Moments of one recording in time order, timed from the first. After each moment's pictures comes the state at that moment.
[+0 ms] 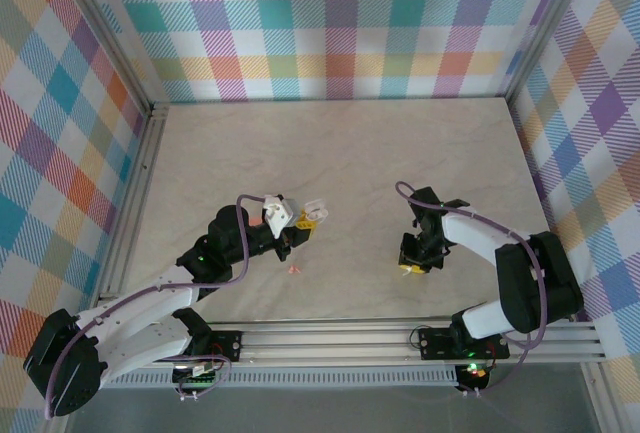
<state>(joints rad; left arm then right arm) -0.72 0.94 0.47 0.26 0.33 0.07 0.35 1.43 0.71 -0.81 -0.22 0.58</state>
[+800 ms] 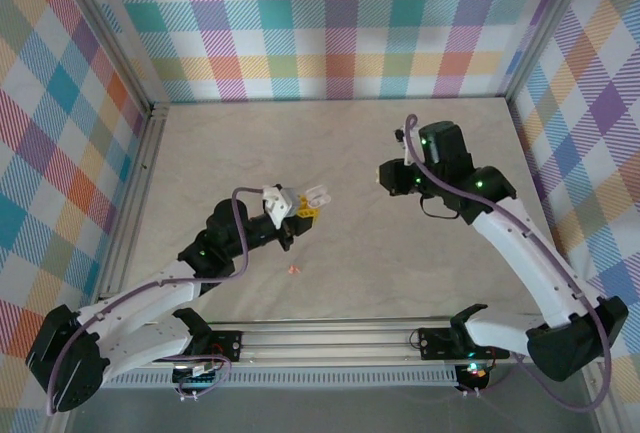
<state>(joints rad) -0.72 0.98 0.54 0.33 0.31 0.05 0.52 1.17 1.26 -0.75 -0.18 0.30</state>
